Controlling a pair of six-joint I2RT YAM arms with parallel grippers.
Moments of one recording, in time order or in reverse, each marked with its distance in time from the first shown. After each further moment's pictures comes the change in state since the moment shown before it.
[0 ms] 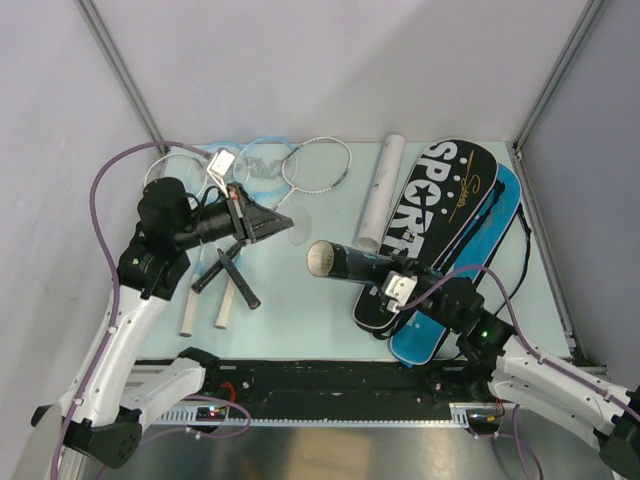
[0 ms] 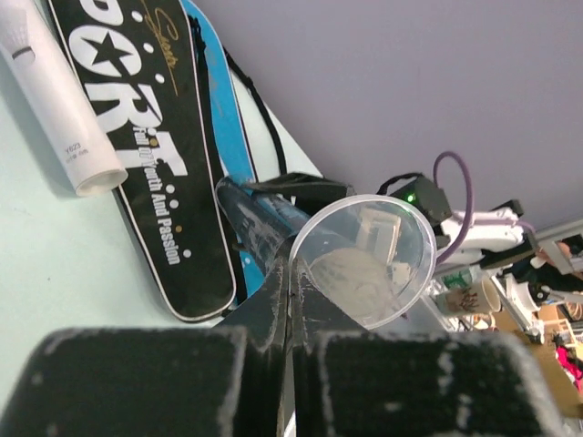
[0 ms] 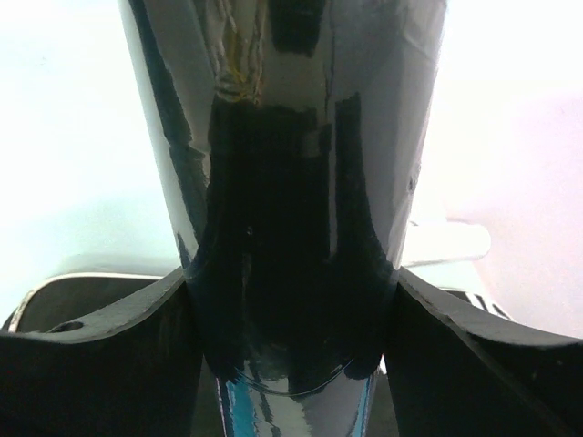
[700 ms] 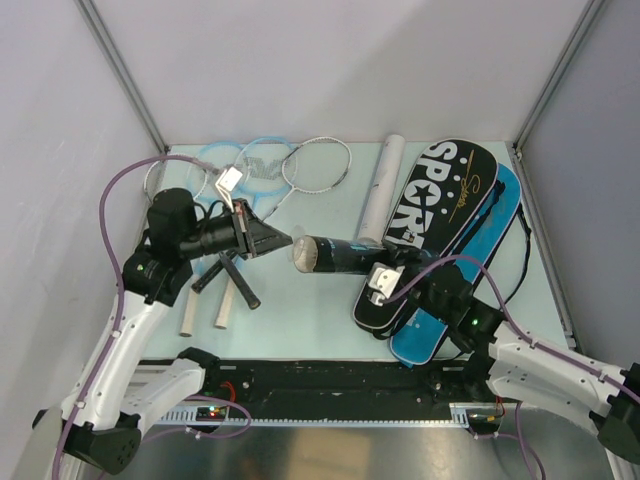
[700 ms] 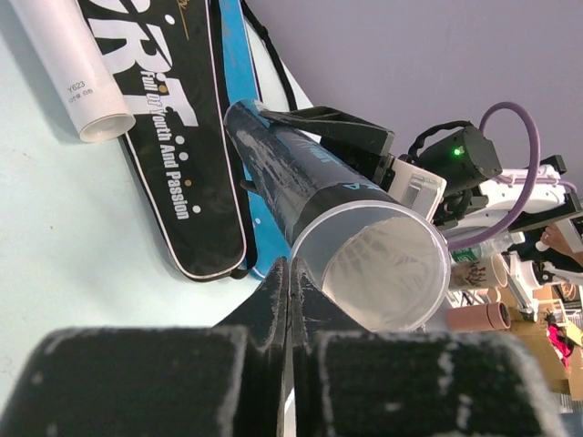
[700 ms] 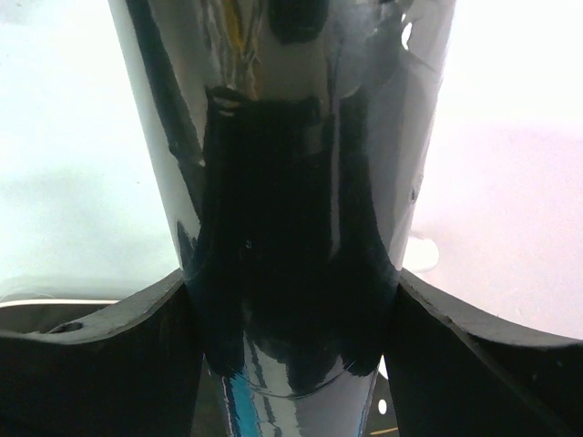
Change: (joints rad) left arm -0.001 -0.035 -0.085 -0.093 0.026 0.066; right arm 0.059 0.166 0.144 0.009 0.089 -0.126
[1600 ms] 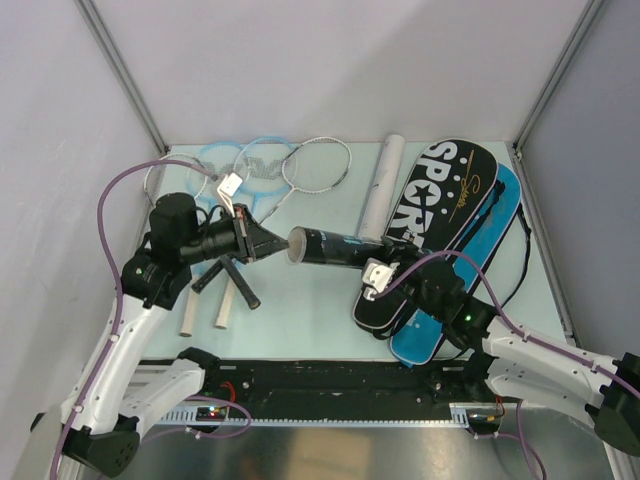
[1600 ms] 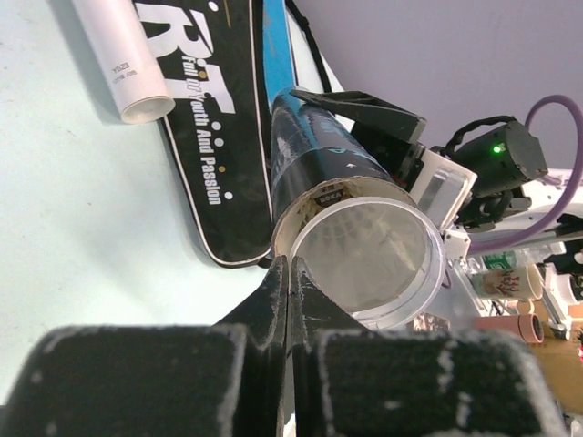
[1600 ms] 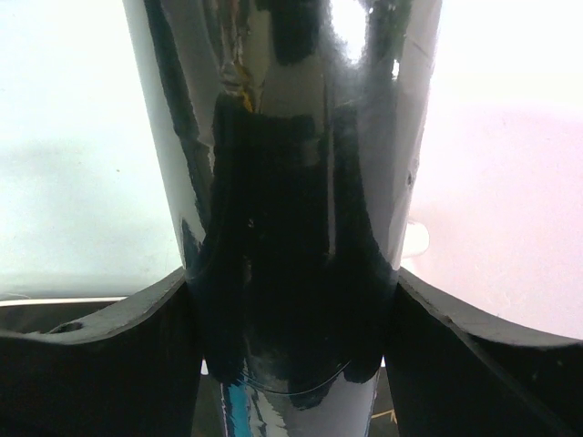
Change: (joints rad) left arm -0.014 -0.019 -0.010 -0.071 -0.083 0.047; right arm 0.016 0.076 0.027 0.020 0.081 -0.020
